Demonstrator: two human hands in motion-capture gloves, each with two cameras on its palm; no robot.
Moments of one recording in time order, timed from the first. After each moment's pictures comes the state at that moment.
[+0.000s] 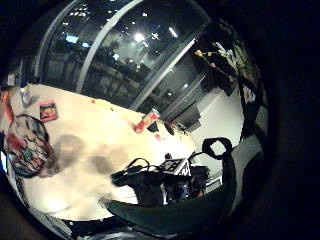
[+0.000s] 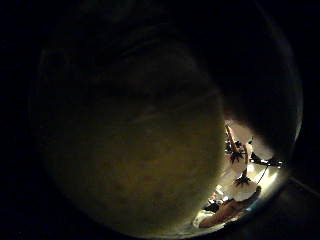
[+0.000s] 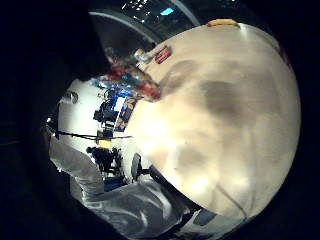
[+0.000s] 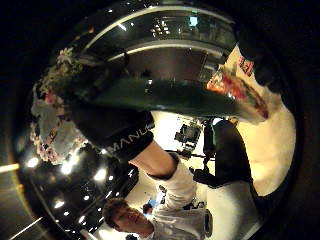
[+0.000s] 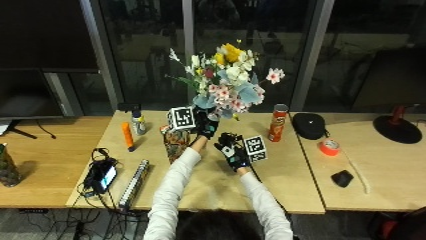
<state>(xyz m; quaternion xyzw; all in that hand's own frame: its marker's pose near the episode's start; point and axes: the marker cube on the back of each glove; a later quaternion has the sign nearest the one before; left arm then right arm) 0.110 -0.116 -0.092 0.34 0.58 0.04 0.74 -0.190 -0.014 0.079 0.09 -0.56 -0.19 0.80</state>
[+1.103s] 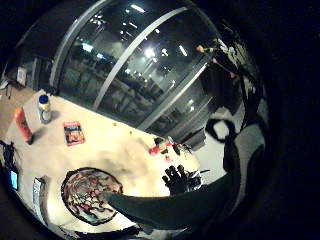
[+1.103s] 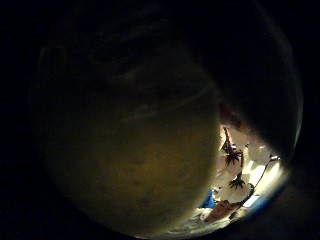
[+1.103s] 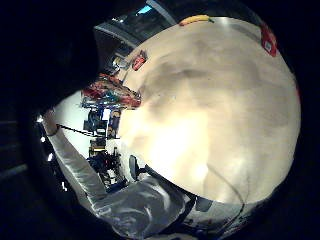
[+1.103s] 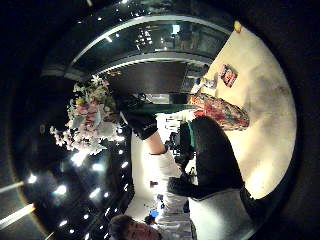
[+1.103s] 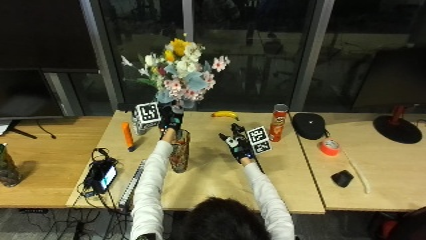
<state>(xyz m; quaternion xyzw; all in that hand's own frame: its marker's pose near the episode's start) -0.036 -0.169 -0.096 0.42 0.54 -0.04 0.73 -0.169 -0.027 0.024 0.12 -0.47 -0.08 0.87</state>
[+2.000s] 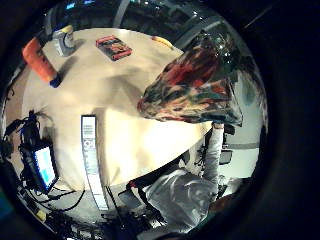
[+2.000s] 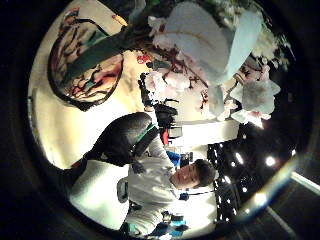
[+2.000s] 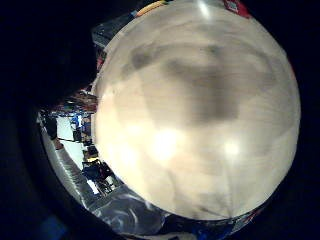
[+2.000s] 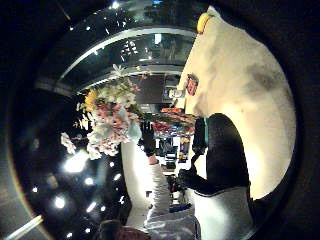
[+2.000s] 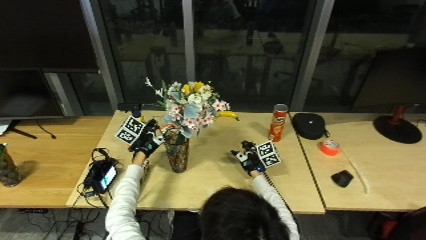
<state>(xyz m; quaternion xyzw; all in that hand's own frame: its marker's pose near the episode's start) -0.112 -0.087 0.071 0.01 0.47 -0.01 0.88 -0.097 -0.047 0.116 0.06 -0.46 -0.05 0.89</state>
